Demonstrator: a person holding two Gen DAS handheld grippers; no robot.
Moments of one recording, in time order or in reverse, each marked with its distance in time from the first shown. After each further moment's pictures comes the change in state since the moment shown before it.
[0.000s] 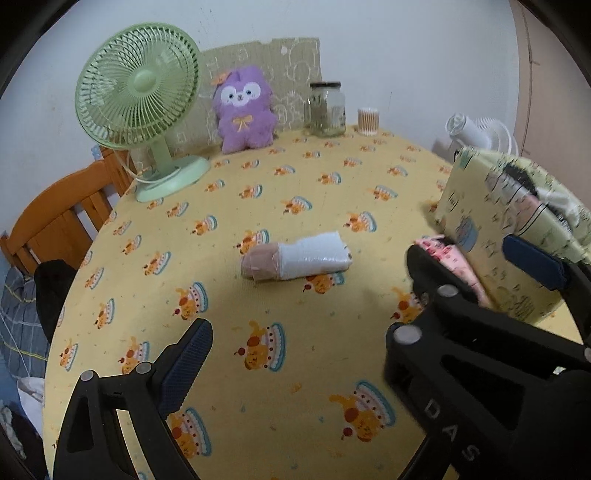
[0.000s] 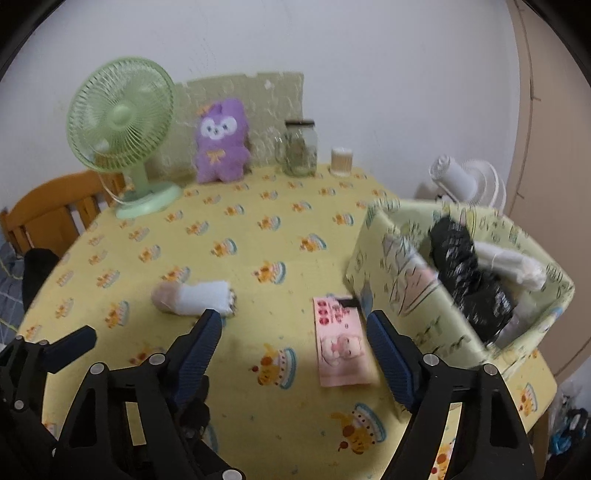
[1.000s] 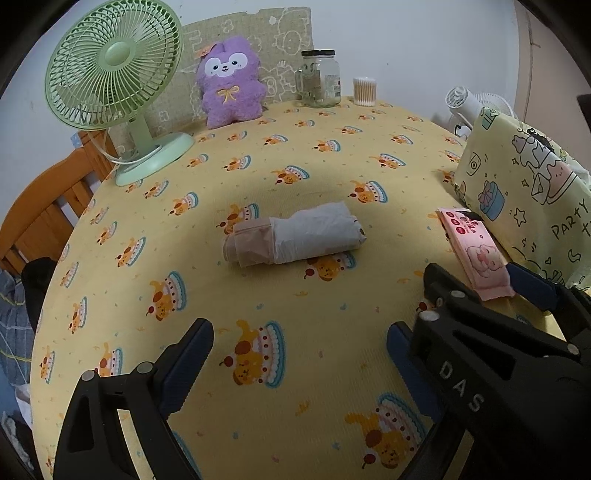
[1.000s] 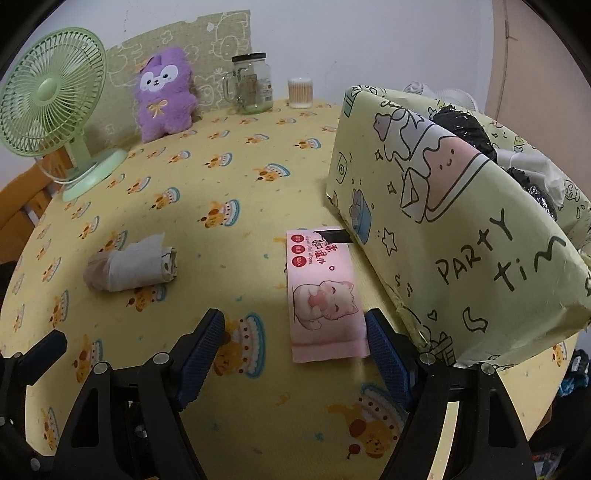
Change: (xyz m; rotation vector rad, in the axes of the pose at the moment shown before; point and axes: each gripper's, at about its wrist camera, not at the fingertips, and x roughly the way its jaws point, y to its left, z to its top) left arm 0.037 0.005 0.001 0.030 0.083 -0.029; right arm 0.053 -0.011 -0.019 0.142 0.198 -0.071
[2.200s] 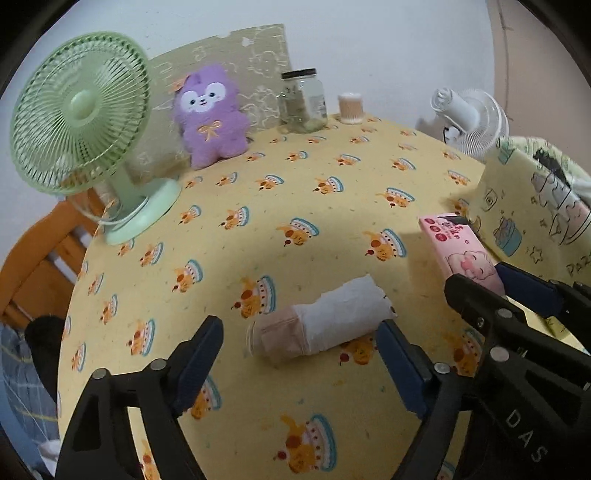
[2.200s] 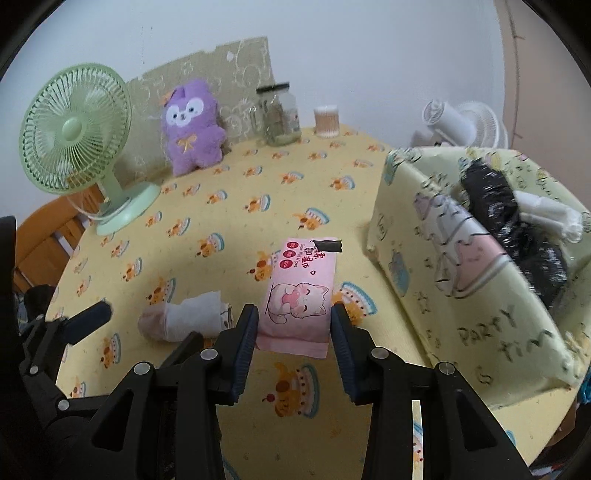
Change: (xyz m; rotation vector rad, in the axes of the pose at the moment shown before) left arm 0.012 0.014 0.049 0.153 -0.060 -0.008; right arm -0.013 0.014 0.032 0.023 -0.044 0.124
